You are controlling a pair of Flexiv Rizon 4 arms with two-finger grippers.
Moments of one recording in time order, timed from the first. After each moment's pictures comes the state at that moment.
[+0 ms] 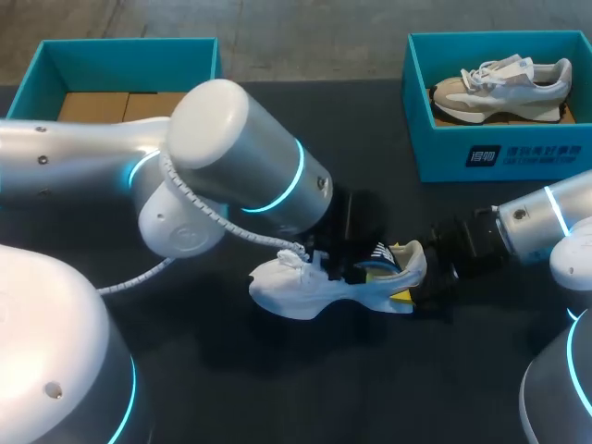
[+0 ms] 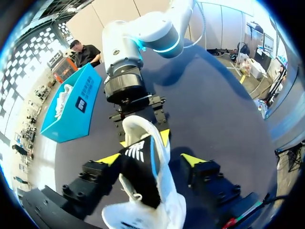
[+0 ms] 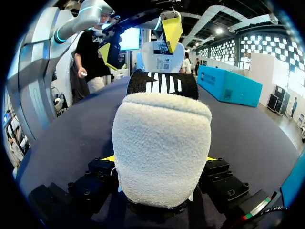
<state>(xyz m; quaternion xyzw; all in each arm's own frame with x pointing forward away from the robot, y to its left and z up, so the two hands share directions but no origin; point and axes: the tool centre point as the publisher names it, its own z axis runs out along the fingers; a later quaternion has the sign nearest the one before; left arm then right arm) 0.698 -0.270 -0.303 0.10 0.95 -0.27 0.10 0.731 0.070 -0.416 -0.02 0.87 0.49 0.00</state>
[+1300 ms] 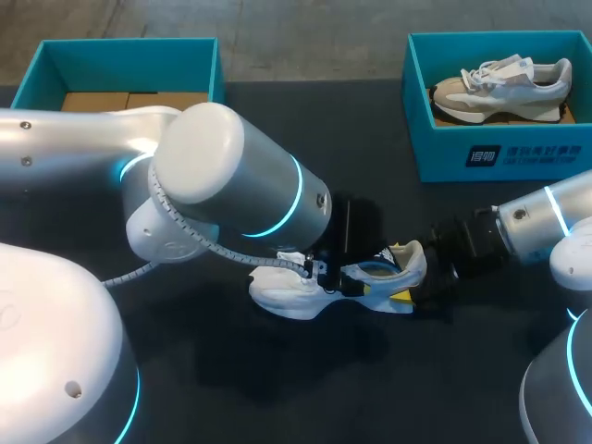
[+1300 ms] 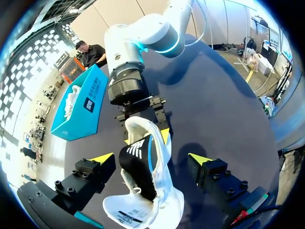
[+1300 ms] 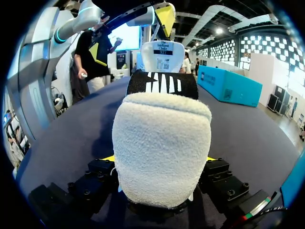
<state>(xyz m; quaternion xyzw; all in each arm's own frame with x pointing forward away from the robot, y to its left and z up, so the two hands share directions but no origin) 0.689 -0.265 -0.290 0.09 0.95 -0.26 0.15 0.731 0.070 -0.416 -0.02 0.87 0.49 0.00</state>
